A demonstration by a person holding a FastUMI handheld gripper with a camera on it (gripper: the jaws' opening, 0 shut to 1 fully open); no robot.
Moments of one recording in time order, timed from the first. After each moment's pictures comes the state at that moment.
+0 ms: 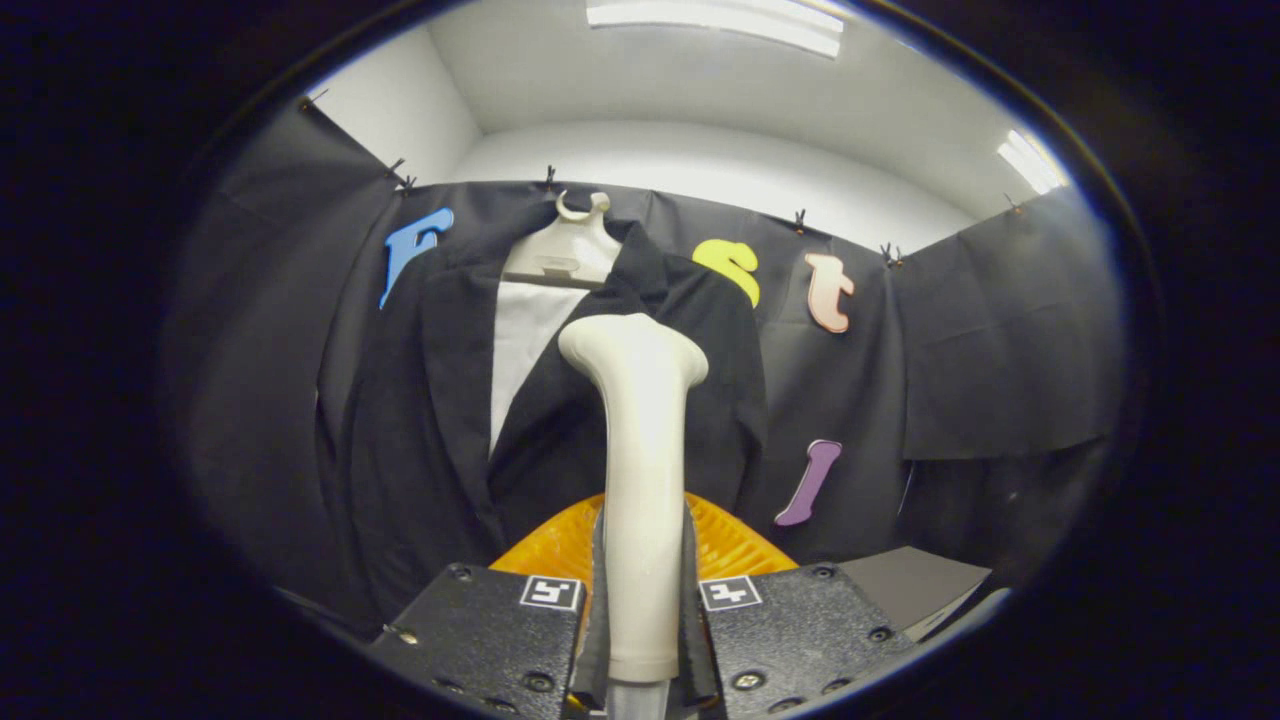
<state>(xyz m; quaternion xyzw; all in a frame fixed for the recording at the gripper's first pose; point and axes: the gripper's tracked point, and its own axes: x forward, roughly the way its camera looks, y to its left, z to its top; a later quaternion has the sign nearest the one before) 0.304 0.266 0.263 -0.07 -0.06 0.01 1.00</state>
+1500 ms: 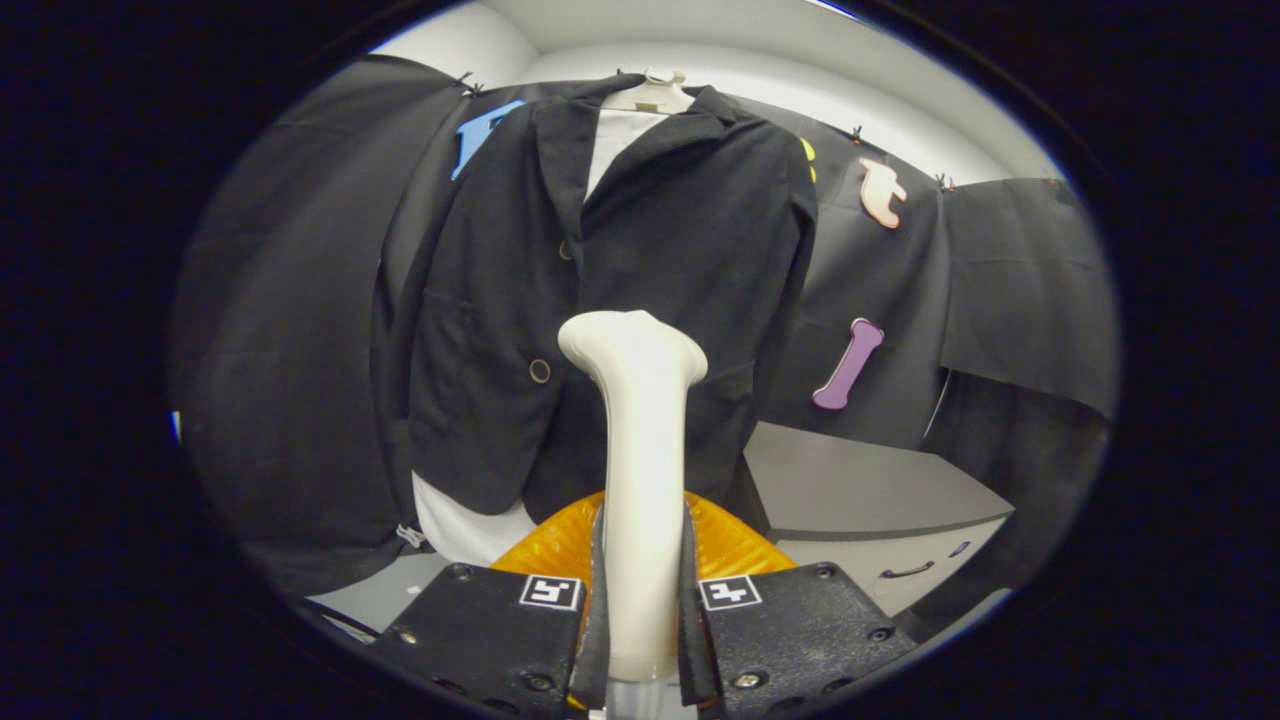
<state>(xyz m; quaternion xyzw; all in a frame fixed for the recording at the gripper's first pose) 0.225 0.263 0.058 -0.13 0.10 0.06 0.98</state>
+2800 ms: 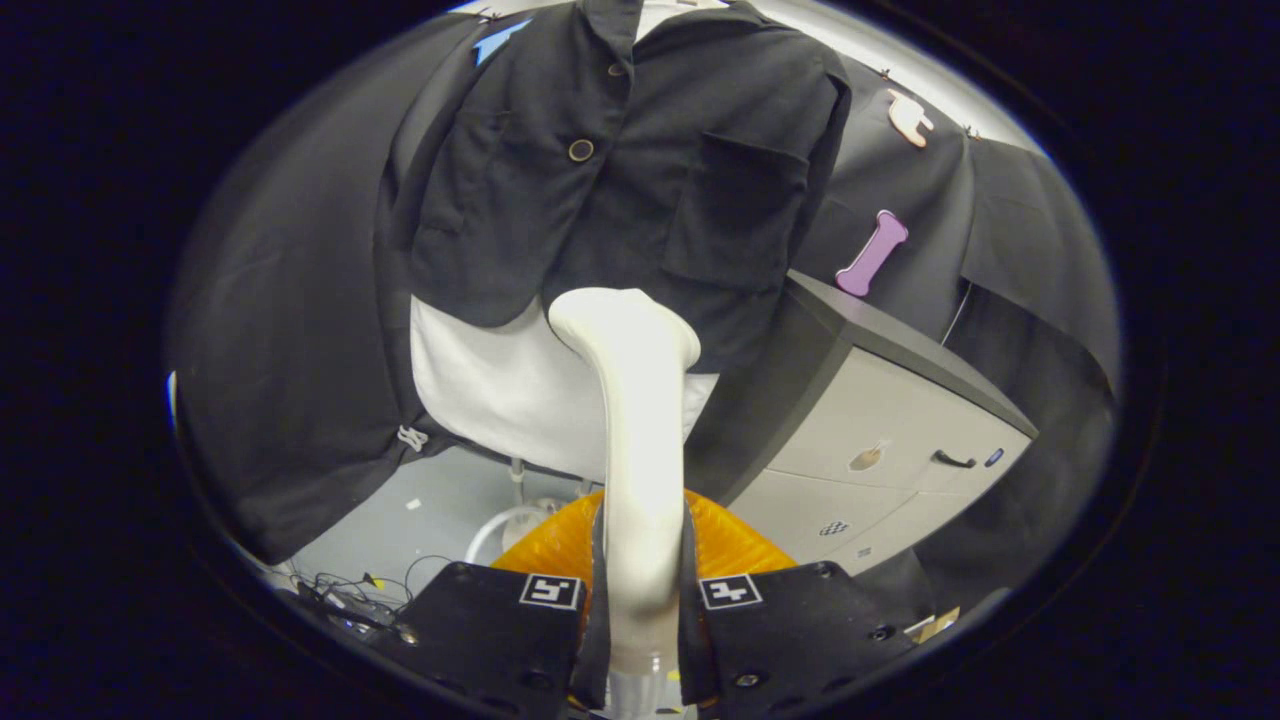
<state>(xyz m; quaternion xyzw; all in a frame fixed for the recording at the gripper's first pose) 0.203 0.237 -0.081 -0.15 0.25 0.04 0.96</state>
